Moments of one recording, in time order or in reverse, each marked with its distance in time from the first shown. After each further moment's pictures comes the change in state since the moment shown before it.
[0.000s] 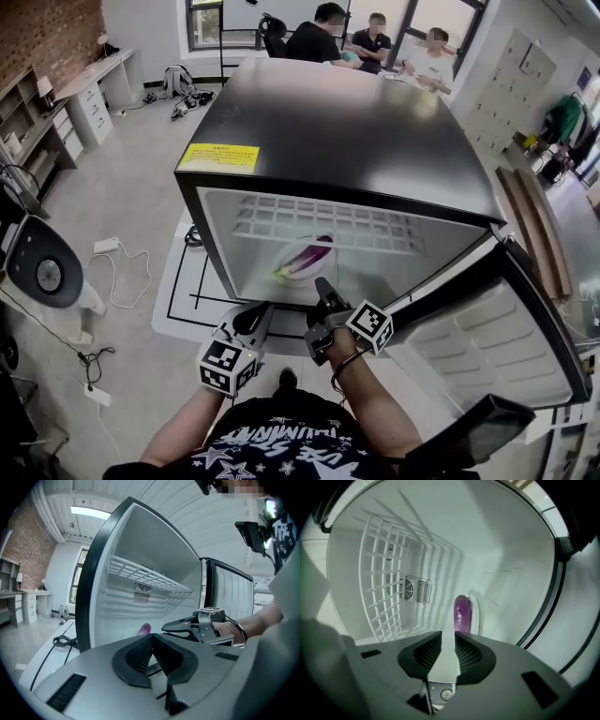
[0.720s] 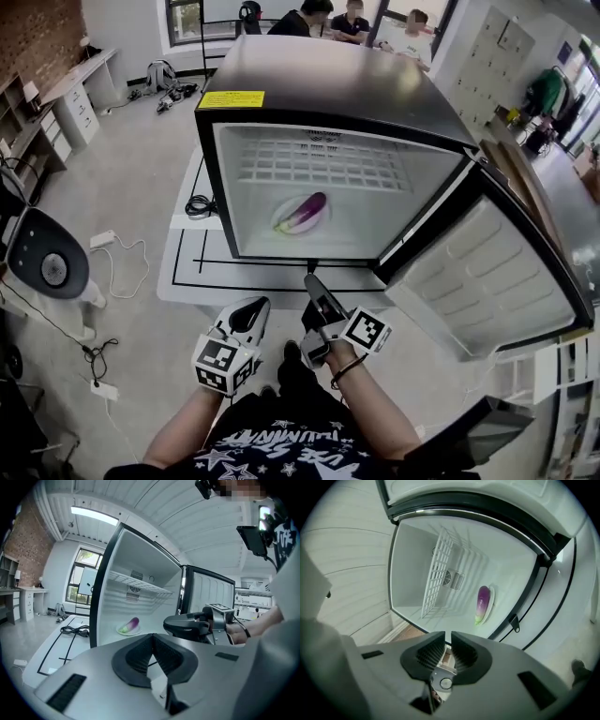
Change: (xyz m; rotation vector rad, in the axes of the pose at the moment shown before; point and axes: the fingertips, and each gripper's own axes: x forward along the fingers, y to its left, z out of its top) left arm -0.095 -0.051 -0.028 -0.009 0.000 -0.064; right arm -0.099 0.055 -0.093 -0.229 0.020 0.189
